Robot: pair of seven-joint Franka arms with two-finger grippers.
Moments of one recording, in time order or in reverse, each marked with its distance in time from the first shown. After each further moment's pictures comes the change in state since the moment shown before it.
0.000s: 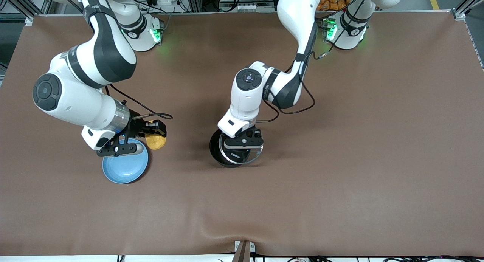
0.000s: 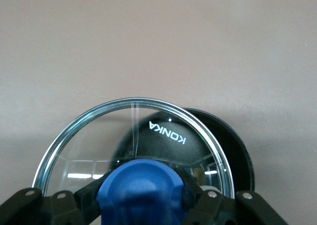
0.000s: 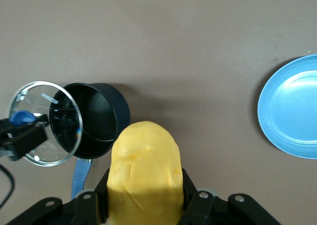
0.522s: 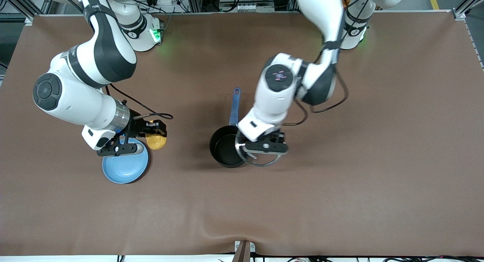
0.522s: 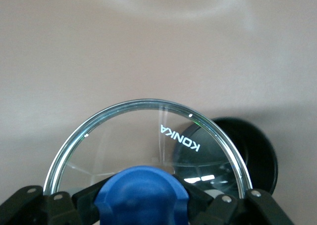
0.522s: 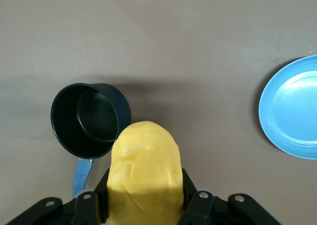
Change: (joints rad) left arm 0.094 -0.174 0.066 0.000 -0.002 -0.255 0.286; right arm 0.001 0.000 0.002 0.002 0.001 0.001 0.001
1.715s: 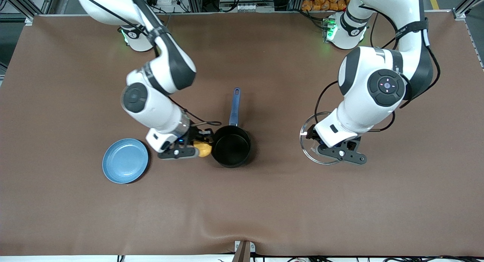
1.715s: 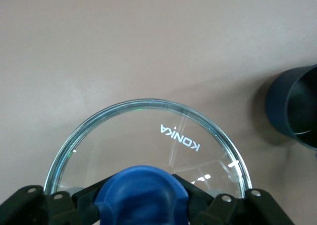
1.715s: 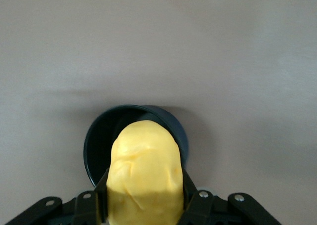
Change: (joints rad) left arm 0.130 -0.153 0.072 -0.131 0.081 -0.177 0.382; right arm 0.221 0.195 0.003 0.000 0.001 0.376 0.160
